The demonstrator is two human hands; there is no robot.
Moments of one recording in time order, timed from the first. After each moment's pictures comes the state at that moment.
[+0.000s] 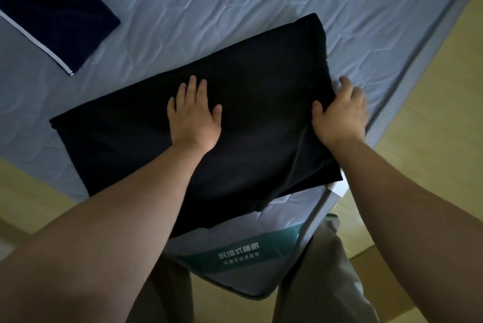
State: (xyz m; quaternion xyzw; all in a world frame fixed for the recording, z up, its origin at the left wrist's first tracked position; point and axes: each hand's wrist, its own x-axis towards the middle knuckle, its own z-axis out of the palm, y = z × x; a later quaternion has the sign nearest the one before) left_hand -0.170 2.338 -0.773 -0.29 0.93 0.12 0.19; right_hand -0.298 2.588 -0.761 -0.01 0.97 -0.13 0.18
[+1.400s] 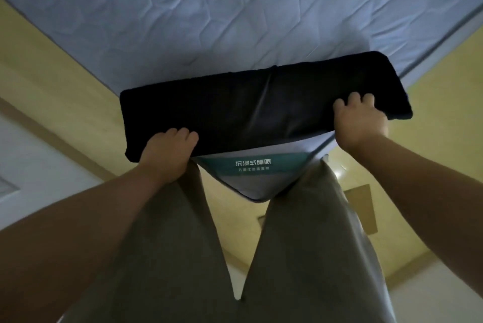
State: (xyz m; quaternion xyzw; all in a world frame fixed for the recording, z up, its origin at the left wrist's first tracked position) left_hand 0.107 2.341 -0.678 -0.09 0.93 0.09 0.34; right_hand -0.187 2.595 -0.659 -0.32 0.83 0.31 0.34
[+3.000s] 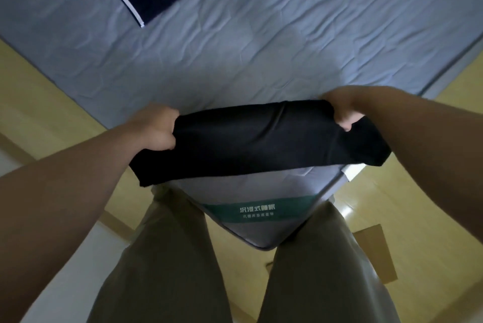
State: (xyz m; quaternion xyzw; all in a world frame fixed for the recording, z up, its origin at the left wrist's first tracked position) left_hand -0.017 2.208 -0.673 -0.25 0.84 0.18 0.44; right_hand -0.305 2.487 -0.663 -0.36 0.72 0.29 0.52
